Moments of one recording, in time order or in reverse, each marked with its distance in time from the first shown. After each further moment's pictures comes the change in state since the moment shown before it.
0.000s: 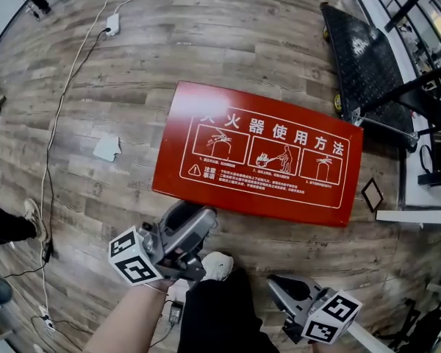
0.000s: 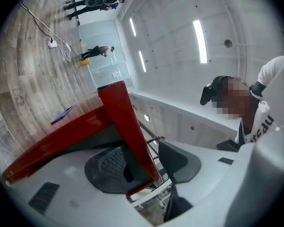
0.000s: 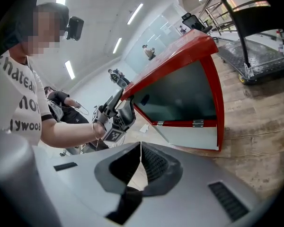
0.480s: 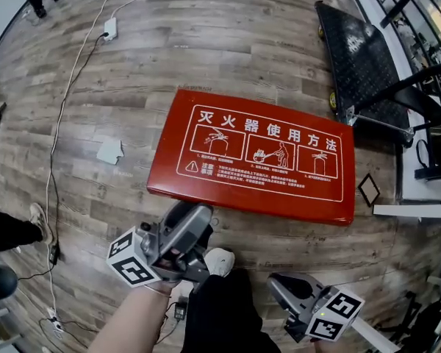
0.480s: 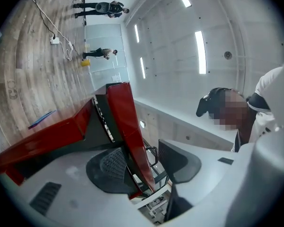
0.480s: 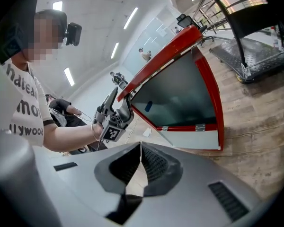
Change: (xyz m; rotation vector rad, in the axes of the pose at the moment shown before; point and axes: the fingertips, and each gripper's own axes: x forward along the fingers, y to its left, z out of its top) left arm 0.037 -0.047 0.056 -0.086 -0.083 -0.043; right arm -0.025 0.028 0.050 0.078 -0.021 0.017
